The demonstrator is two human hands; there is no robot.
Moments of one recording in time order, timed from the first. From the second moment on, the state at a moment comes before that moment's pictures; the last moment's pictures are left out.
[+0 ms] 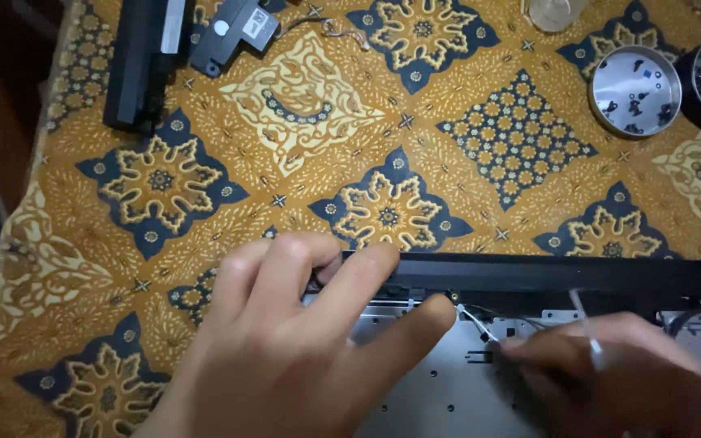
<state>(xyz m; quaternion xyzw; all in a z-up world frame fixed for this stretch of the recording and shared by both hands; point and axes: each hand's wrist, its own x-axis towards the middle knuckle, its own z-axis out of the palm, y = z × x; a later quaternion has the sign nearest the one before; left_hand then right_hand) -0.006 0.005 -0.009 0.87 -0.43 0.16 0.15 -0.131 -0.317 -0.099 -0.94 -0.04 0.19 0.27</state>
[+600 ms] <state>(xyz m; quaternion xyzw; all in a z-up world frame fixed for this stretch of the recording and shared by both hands) -0.005 0.003 -0.008 0.87 -0.44 0.17 0.14 -0.132 -0.184 -0.031 -0.92 0.23 0.04 0.32</state>
